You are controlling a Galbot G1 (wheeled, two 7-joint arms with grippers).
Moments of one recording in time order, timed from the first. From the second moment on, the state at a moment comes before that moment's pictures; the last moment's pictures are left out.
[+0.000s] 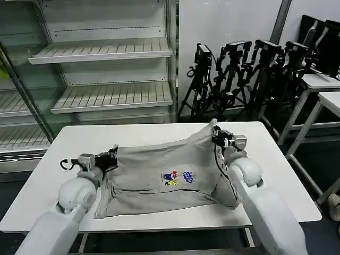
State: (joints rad) left arm 0.96 -0.98 -0.30 -1.86 -0.68 0.58 -0.27; right arm -0.78 1.12 0.21 1.73 0.55 -0.38 0.21
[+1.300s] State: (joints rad) left arm 1.37 -1.12 -0.49 -2.14 -0.57 0.56 -0.31; right arm -1.29 1.10 0.38 2.10 0.45 -0.43 0.23
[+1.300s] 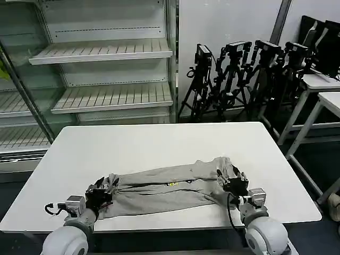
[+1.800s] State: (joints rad) left arm 1.37 -1.29 -0.48 -2.09 -0.57 0.53 -0.35; right arm -1.39 1.11 0.44 2.16 0.44 -0.42 0.23
